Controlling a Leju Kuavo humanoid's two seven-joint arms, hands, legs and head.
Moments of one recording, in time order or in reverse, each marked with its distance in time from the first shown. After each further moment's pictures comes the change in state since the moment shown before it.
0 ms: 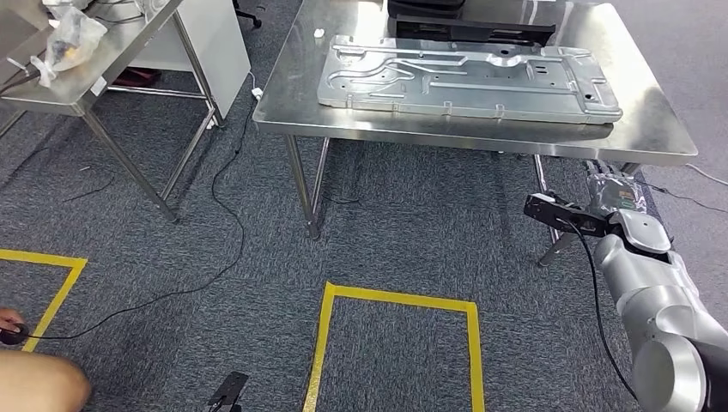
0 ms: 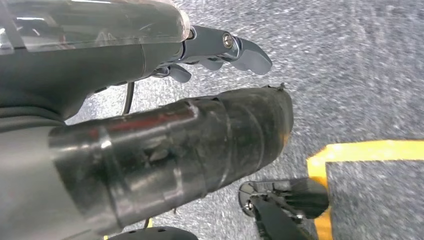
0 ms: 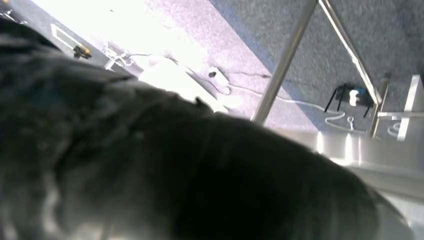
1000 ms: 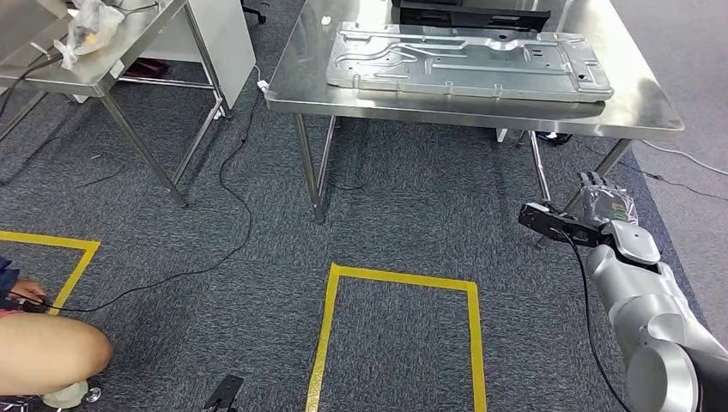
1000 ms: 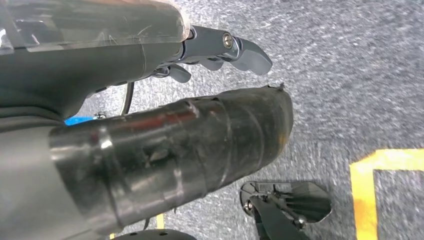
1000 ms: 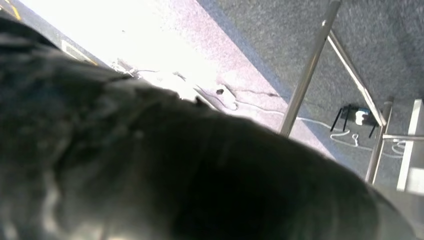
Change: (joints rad) left arm 0.009 0.007 0.028 0.000 0.008 0.009 -0.003; right arm 0.036 0.014 -0.028 0.008 -0.001 -0.019 0.012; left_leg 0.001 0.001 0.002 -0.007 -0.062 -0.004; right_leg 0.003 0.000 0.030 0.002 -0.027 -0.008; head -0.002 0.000
